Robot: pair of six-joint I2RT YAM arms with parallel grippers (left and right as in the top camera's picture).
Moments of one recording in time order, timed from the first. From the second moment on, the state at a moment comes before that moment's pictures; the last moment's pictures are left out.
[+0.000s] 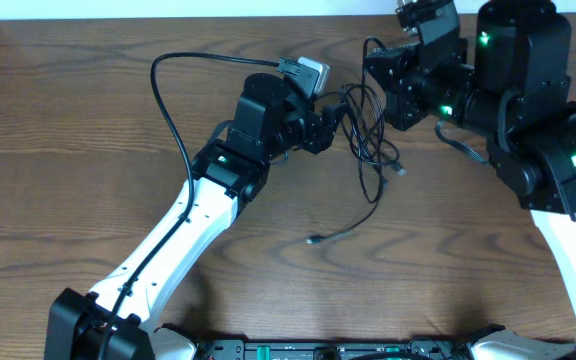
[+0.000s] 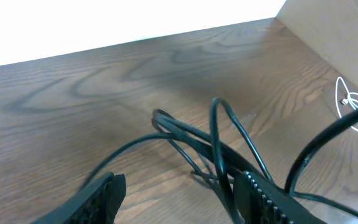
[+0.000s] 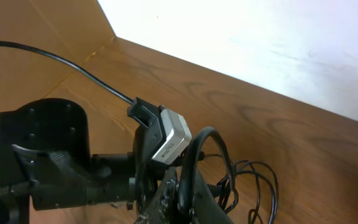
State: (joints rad) left arm -0.49 1.50 1.14 -0.11 0.25 -0.19; right arm 0.41 1.43 1.86 -0.90 -0.32 0.08
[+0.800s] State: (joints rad) left arm -0.58 1.60 1.14 -0.10 0.24 -0.21; right arm 0.41 1.42 1.86 -0.91 -0.32 0.08
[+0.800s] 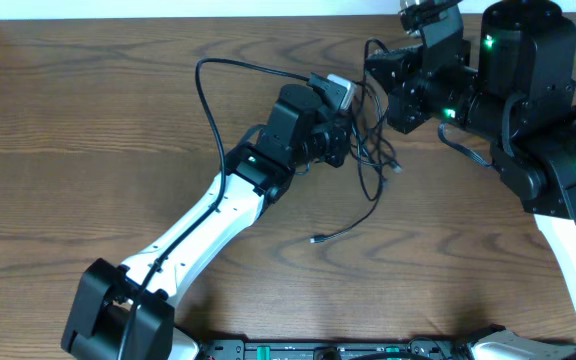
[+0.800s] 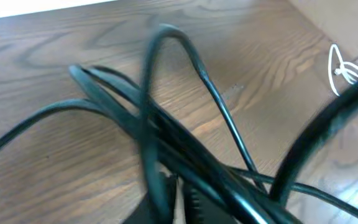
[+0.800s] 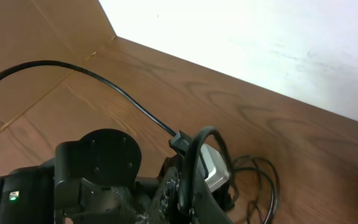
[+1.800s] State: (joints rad) left arm 0.15 1.18 1.14 -0.64 0.09 -0.33; right arm -0.04 1.42 1.86 -1.04 0.26 0.23
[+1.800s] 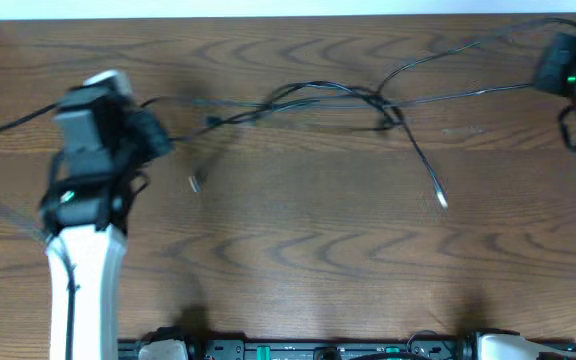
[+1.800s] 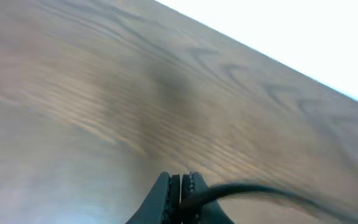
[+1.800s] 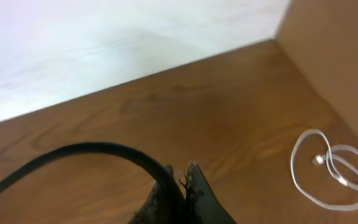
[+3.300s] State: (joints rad) left arm 0.60 0.90 1.14 -0.77 0.11 -0.33; right arm -0.52 1.61 1.86 -1.06 -0.20 0.36
